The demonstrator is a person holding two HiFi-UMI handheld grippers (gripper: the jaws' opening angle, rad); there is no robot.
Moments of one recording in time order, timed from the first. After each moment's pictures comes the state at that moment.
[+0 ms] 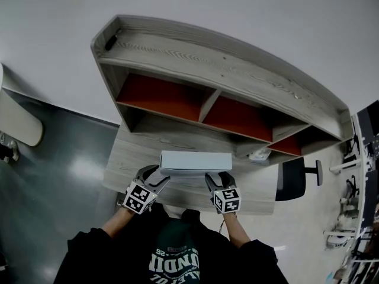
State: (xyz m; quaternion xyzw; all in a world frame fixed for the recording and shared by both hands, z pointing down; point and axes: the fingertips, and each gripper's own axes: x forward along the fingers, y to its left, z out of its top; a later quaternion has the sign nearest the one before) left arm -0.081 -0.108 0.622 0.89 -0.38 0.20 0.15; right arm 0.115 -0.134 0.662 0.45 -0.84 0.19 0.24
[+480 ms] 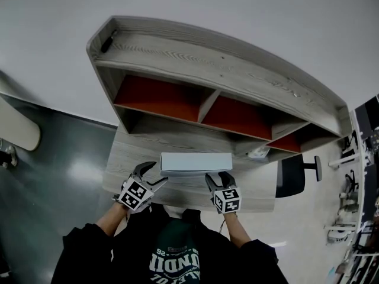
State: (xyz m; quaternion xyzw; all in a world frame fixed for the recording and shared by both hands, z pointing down) left arm -0.090 -0.115 0.629 0.91 -0.33 0.24 0.12; right arm 0.116 -0.131 0.664 0.46 -0.83 0.19 0.25
